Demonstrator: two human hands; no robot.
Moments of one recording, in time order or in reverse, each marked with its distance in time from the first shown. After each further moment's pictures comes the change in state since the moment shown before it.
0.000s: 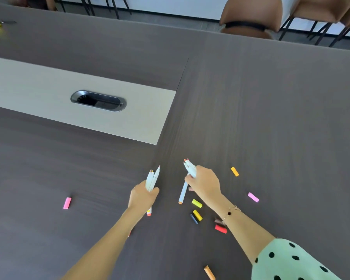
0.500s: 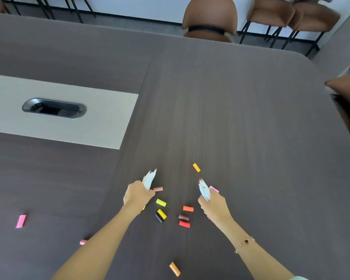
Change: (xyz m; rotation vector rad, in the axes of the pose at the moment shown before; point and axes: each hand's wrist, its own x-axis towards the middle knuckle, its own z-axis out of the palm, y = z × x) left_hand -0.008 0.067 0.069 0.222 -0.074 0.008; right_hand -0.062 0.136 -0.042 0.346 0.029 0.341
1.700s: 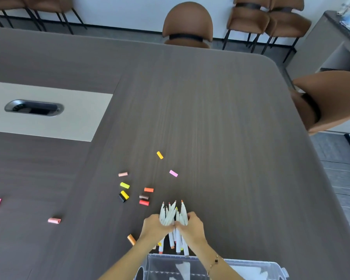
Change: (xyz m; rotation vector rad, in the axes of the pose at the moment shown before) left_hand -0.159 0.028 0.160 -0.031 -0.231 0.135; right_hand -0.089 0.107 -0.031 0.062 -0.051 0.103
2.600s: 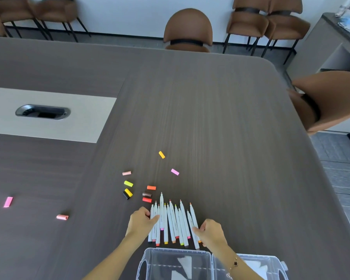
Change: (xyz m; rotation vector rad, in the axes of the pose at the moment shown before) left_hand 0.000 -0.036 -0.024 -0.015 0.235 -0.010; right_hand -0.013 0.035 -0.040 -0.330 -0.011 0.033
